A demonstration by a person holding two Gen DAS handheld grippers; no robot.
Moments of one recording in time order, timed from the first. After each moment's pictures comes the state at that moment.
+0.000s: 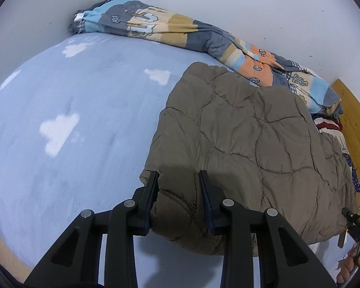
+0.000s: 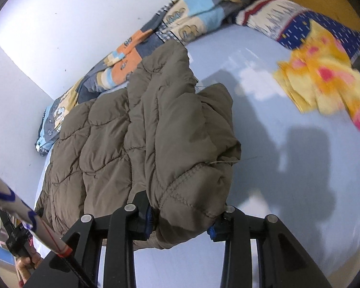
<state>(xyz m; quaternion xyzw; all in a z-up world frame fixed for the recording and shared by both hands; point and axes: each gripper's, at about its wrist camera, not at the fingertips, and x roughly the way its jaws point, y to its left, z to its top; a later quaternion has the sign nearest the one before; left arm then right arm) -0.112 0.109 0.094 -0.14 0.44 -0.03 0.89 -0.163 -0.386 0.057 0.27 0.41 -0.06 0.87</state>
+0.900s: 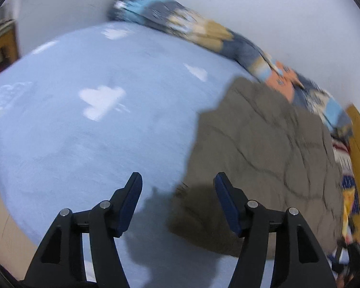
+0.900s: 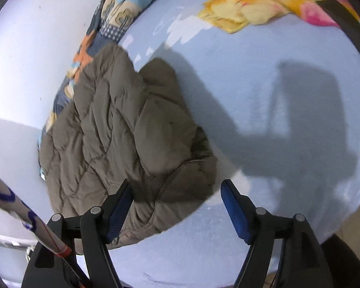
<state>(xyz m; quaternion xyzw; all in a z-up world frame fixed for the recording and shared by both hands) -0.157 0.164 0.081 -0.20 0.42 0.05 0.88 -0.226 -0.451 -0.004 0.43 0.44 -0.11 0.78</state>
